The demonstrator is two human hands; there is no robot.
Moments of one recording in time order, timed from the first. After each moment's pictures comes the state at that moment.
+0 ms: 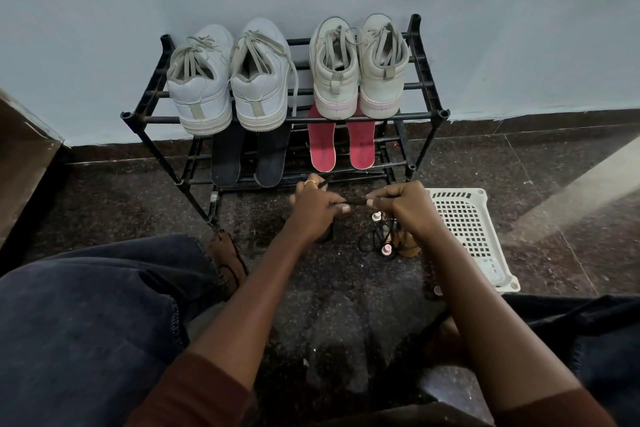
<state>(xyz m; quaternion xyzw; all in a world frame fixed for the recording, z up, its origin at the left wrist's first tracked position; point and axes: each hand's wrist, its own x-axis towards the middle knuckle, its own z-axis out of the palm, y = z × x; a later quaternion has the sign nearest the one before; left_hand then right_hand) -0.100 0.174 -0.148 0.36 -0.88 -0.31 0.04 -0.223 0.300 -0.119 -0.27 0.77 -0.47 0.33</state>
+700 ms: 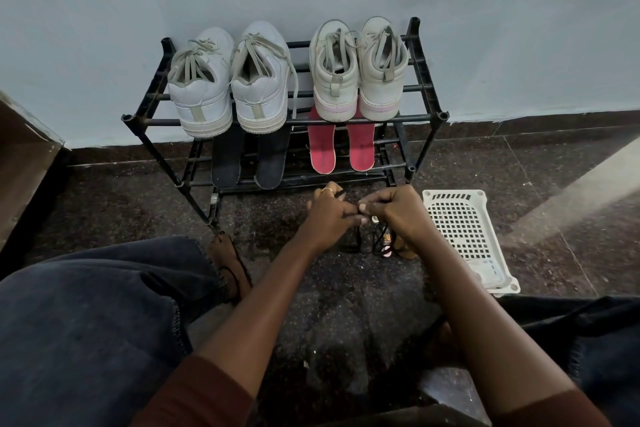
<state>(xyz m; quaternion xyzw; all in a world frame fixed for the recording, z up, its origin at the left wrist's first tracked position) -0.104 0.192 -0.145 0.28 -0.89 -0.36 0.02 -0.216 0.296 -0.120 -0.30 0.77 -0.46 0.33</state>
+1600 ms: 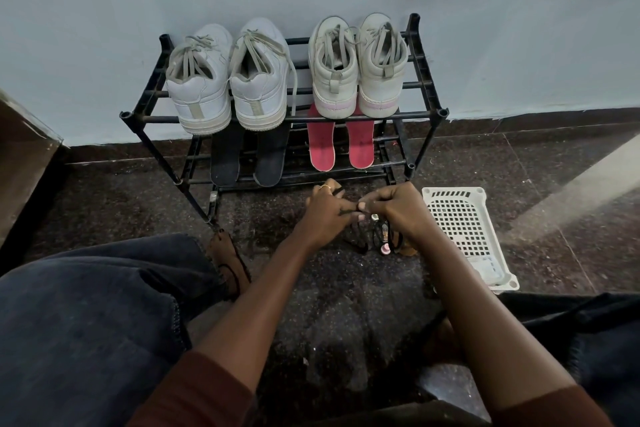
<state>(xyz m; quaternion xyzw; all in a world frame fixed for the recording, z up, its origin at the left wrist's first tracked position) -0.101 0.190 -0.144 0.27 -0.89 -0.37 0.03 -0.216 0.298 -0.117 -0.30 0.77 -0.45 0.34</state>
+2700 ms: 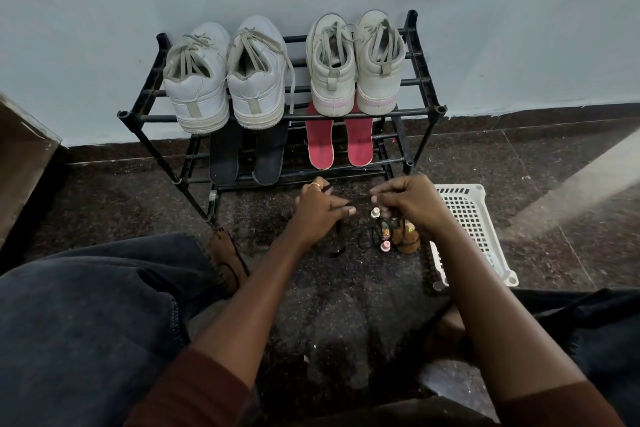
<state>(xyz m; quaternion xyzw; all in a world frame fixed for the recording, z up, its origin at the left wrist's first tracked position) -0.095 0.184 -0.146 0.31 -0.87 -0.40 0.03 -0.233 0.307 -0.111 -0.25 0.76 -0.48 0.37</state>
